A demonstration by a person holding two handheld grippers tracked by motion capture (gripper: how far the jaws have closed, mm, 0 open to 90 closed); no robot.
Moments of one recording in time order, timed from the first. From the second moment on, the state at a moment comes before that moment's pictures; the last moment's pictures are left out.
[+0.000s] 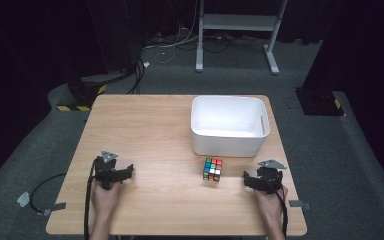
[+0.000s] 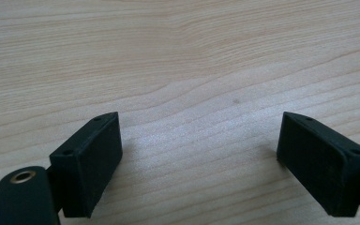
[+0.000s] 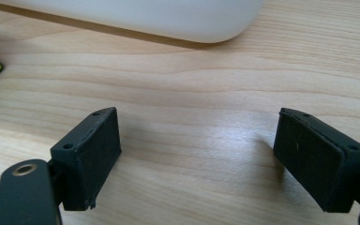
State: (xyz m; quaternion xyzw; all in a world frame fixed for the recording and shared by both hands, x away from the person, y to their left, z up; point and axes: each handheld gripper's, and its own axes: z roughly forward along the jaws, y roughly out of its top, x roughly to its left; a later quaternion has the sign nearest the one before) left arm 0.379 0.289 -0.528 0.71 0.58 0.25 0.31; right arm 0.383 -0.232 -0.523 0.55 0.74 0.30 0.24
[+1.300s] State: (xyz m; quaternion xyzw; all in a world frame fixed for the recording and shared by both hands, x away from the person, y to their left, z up) left arm 0.380 0.289 -0.528 0.71 0.58 0.25 0.31; right arm 0.345 -0.216 -0.520 0.52 0.75 0.34 0.23
